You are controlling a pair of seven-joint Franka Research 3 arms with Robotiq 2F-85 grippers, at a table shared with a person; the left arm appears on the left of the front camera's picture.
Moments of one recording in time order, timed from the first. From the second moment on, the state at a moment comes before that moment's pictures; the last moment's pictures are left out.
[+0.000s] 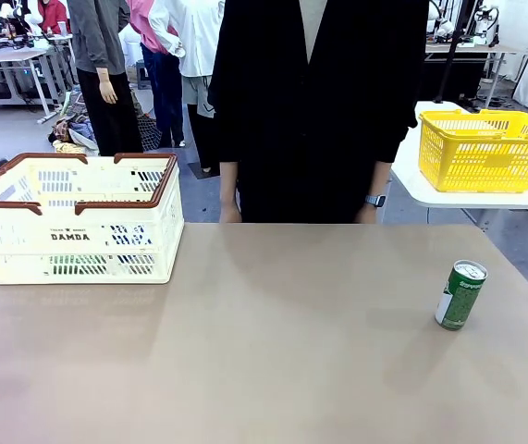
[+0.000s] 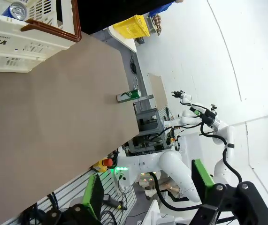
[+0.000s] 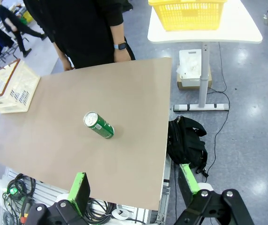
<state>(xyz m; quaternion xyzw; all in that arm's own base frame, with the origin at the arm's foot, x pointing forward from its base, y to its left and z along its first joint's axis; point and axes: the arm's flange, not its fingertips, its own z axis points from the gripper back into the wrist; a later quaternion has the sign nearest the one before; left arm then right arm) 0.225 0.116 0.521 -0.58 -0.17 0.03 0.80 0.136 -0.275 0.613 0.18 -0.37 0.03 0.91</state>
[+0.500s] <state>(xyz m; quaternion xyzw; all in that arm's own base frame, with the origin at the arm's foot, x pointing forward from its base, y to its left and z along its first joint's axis) 0.225 0.115 0.521 -0.58 -0.16 0.03 0.80 0.219 -0.127 0.647 -0.01 -0.27 0.20 0.94</state>
